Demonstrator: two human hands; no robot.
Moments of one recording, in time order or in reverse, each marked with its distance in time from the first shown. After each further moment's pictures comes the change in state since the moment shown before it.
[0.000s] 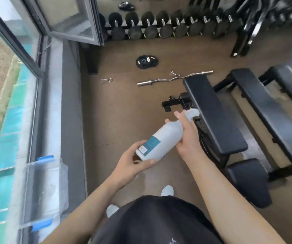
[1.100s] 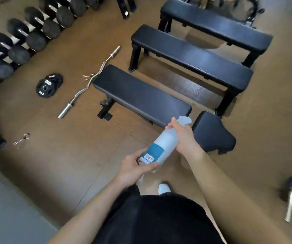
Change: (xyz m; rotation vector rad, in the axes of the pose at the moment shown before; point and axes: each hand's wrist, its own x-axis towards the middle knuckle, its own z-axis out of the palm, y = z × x) left_hand 0.282 0.033 0.252 0.437 -0.618 -0.244; right_hand 0.181 -0.116 -0.286 0.334 0.657 0.048
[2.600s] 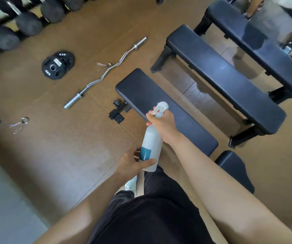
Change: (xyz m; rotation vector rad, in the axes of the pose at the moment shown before) left_hand 0.195 0.024 -0.233 -0.137 0.141 -0.155; right_hand 0.150 -0.033 0.350 -0.655 -0.218 -0.176
